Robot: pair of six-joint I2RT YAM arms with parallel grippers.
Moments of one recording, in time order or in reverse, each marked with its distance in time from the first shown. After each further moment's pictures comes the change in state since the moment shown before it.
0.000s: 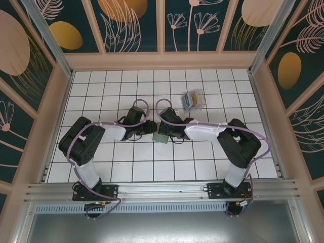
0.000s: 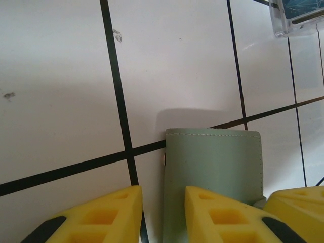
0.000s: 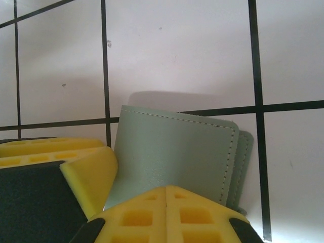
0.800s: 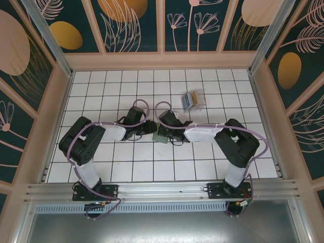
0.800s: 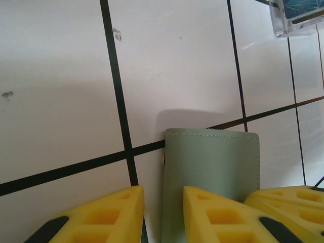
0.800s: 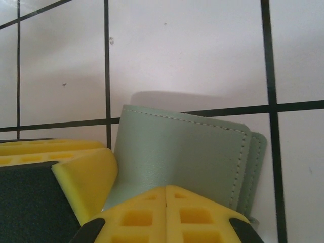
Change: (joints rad) left arm 0.000 0.004 0.000 0.004 0.003 -0.003; right arm 0.020 0.020 -0.047 0.109 0.022 0.008
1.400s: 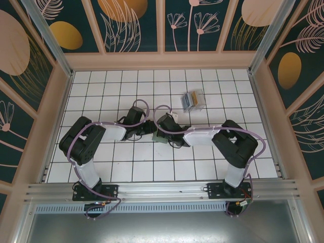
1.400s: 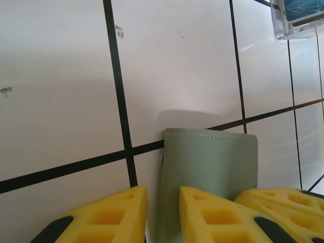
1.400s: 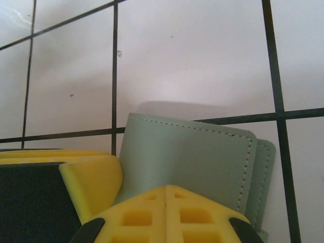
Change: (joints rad) left arm 0.000 0.004 0.000 0.005 0.008 -0.027; right arm 0.040 -0.001 -0.077 0.144 0.094 0.014
